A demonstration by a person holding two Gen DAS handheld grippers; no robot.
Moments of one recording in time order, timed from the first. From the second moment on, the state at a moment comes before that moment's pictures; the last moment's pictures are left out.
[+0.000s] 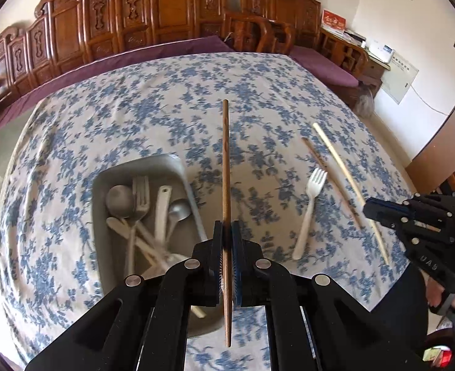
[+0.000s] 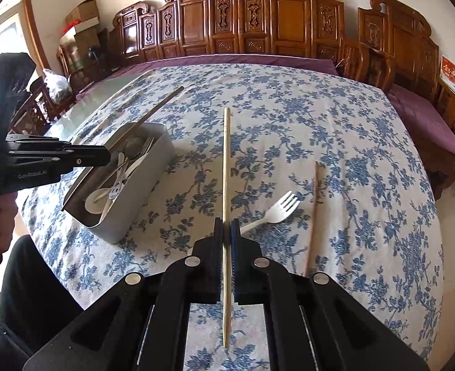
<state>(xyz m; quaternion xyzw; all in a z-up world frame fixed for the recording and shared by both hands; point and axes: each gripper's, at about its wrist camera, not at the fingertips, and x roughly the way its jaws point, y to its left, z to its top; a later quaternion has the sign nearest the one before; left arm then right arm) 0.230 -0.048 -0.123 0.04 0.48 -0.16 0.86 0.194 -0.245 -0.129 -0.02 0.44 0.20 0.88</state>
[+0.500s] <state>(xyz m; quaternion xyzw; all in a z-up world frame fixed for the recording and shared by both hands) 0.237 0.013 -0.158 0.03 0.51 -0.12 0.85 0.191 -0.230 -0.134 -0.03 0.45 0.20 0.87</state>
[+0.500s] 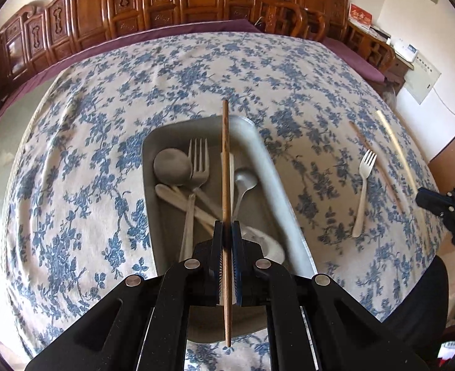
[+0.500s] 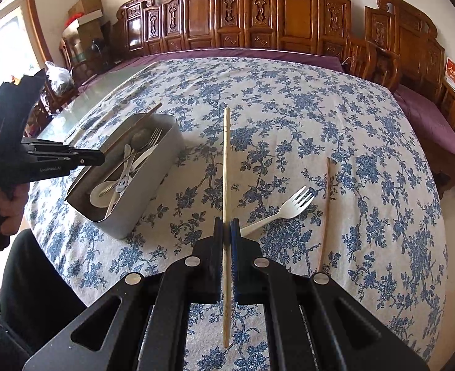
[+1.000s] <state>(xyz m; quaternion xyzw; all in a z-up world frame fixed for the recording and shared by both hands) 0.247 0.010 -0.182 0.04 0.53 -0.13 0.83 0.194 -0.221 -0.133 -0.04 0.46 0.21 0.86</state>
